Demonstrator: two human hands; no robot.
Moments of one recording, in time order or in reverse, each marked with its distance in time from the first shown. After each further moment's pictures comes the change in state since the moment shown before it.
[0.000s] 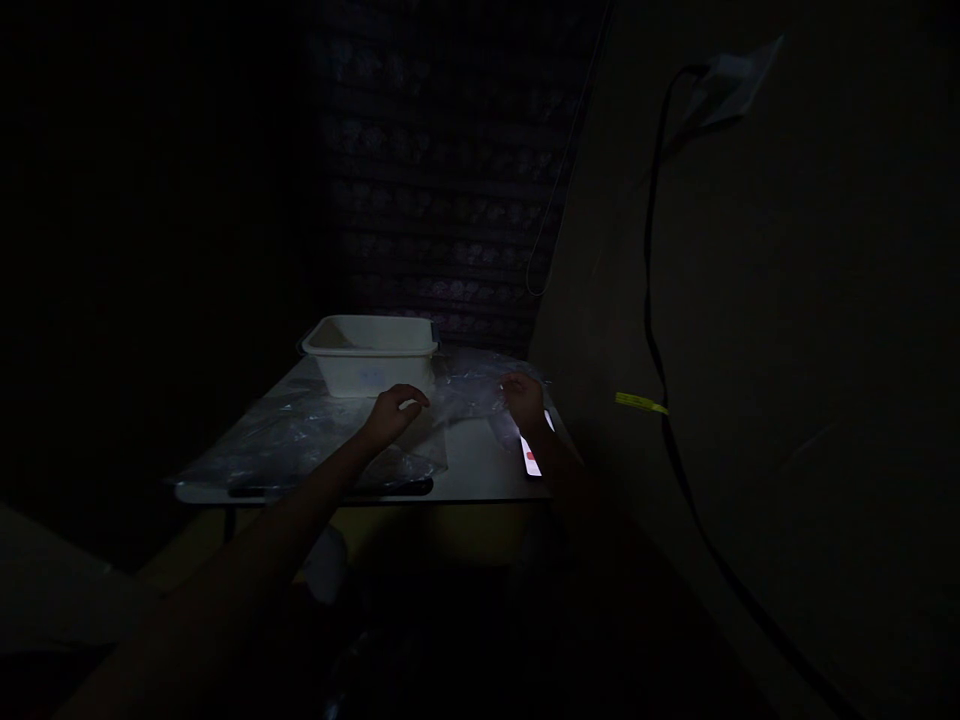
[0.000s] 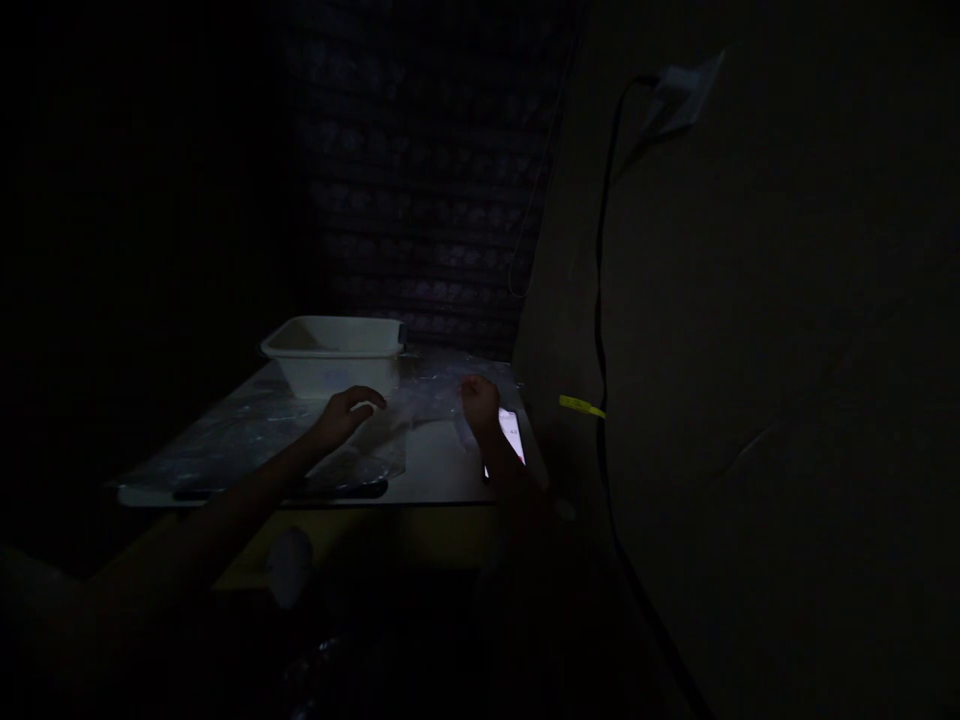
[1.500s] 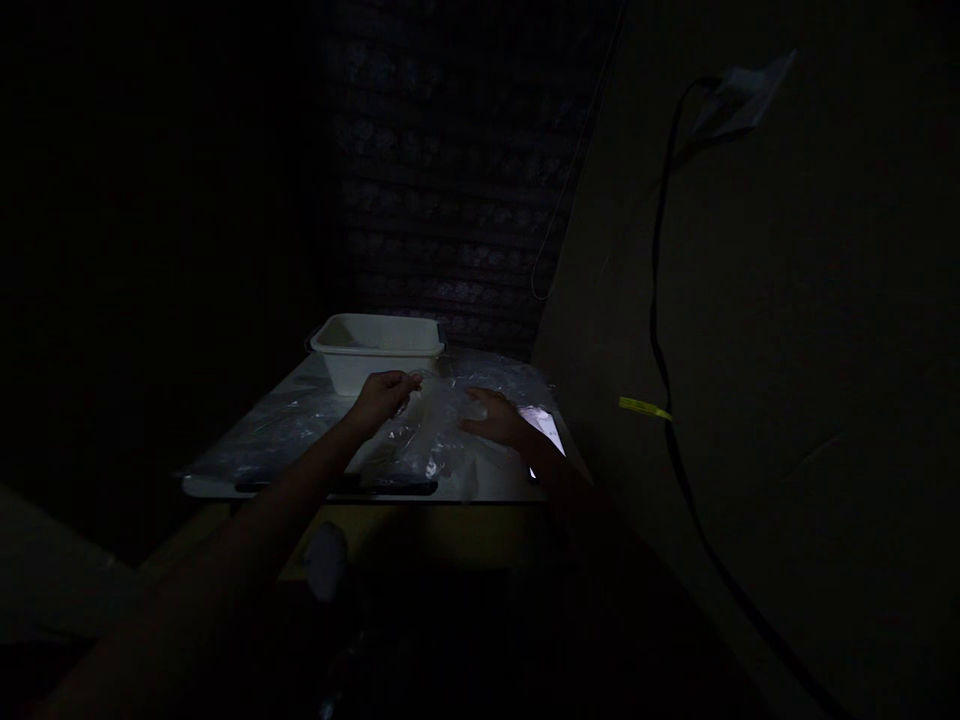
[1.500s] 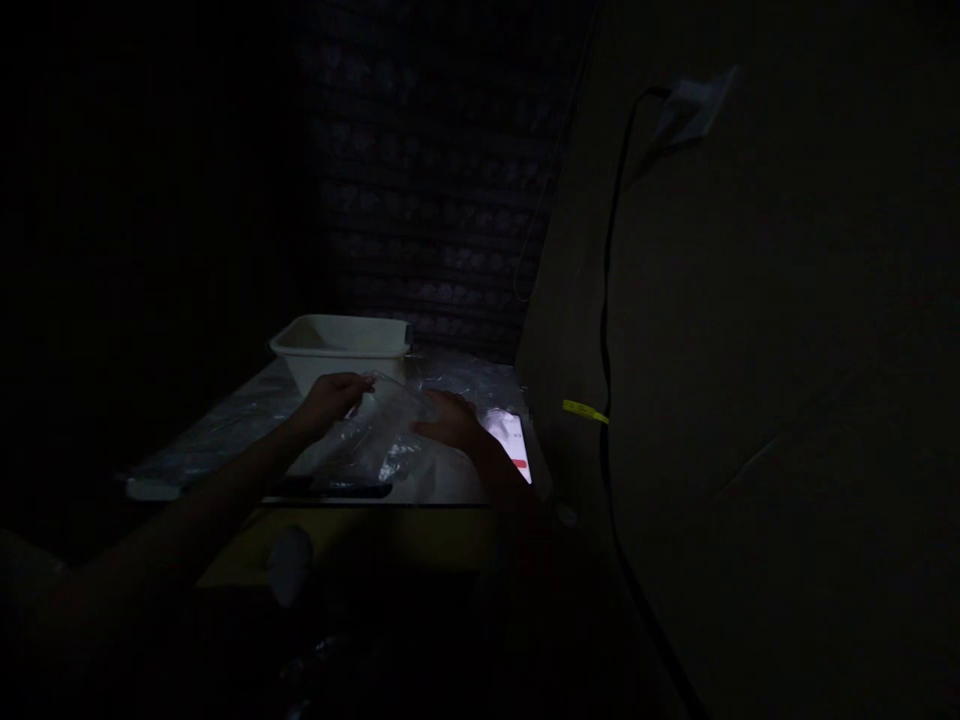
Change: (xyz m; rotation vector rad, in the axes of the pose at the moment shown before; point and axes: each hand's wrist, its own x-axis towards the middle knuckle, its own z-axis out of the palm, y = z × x) left_hand 0.004 0.015 -0.022 -0.410 0.078 -0.320; right_hand -0.029 -0.024 0.018 -0.402 -0.355 -0.248
